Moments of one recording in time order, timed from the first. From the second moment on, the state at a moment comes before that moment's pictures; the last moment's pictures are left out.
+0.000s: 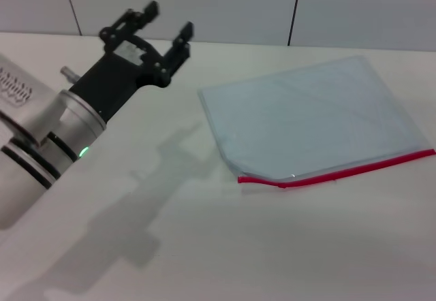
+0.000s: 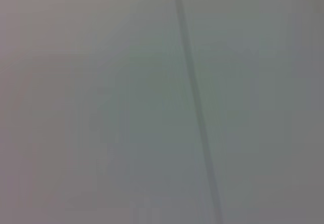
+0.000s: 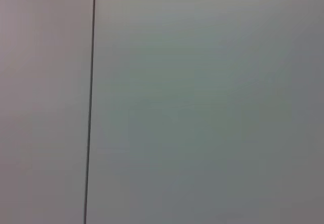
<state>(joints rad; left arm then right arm) -0.44 -1.79 2.66 0.82 2.17 -1.09 -2.99 0.47 2.03 -0.07 0.08 1.79 1.59 -2.89</state>
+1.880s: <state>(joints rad) -0.40 -2.02 2.19 1.53 2.84 0.83 -2.49 0.47 2.03 -0.07 0.08 1.79 1.59 -2.89</state>
